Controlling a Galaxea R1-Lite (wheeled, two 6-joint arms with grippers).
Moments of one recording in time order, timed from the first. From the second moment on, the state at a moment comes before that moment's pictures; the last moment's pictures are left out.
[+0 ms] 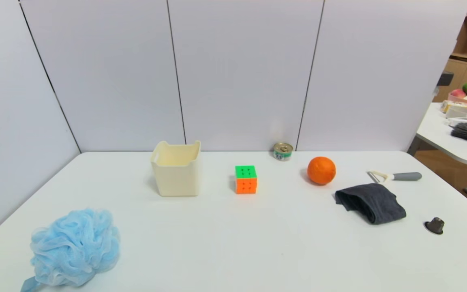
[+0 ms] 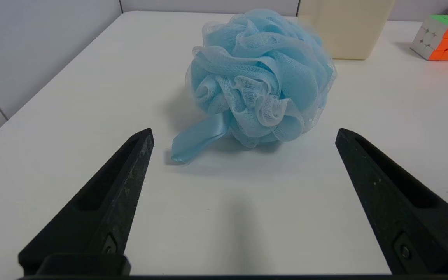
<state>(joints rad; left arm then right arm) 0.00 0.02 -0.01 0.04 0.03 -0.05 0.00 0.00 0.00 -0.01 -0.03 0.01</state>
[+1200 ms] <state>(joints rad) -0.03 0.67 -0.48 0.23 0.02 0.02 0.00 0.00 0.00 -0.01 -0.03 0.01</state>
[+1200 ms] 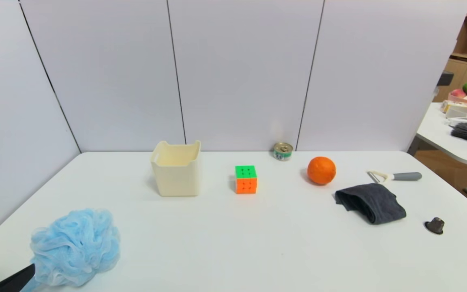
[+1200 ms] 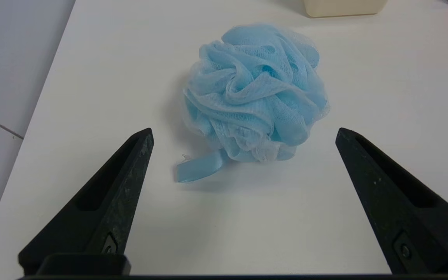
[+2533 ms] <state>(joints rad) -0.06 1.46 -1.03 0.72 -0.04 0.03 0.00 0.00 0.00 -0.01 -0.03 0.01</state>
